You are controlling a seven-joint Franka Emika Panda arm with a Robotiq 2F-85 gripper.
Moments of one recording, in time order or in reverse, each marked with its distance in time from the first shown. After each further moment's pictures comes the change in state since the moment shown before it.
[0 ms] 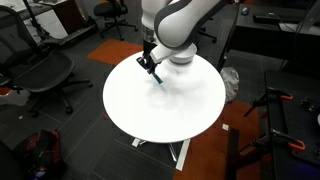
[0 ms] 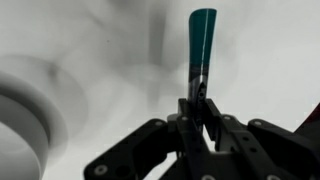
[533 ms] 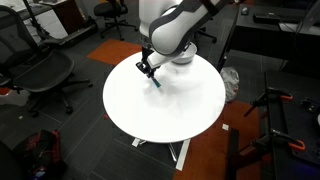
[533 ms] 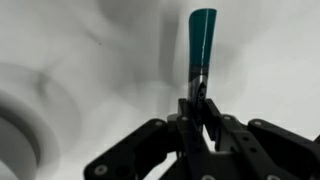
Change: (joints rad) arm -0.004 0.095 -0.006 0.087 0.039 -0.023 0.000
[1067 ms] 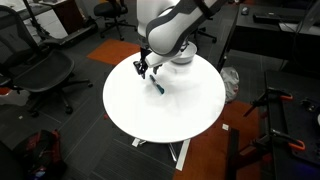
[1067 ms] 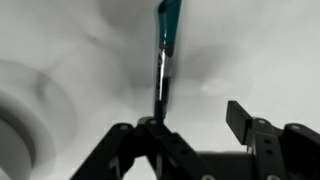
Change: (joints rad) arm -0.002 0.030 -0.004 0.047 0.006 -0.024 0.001
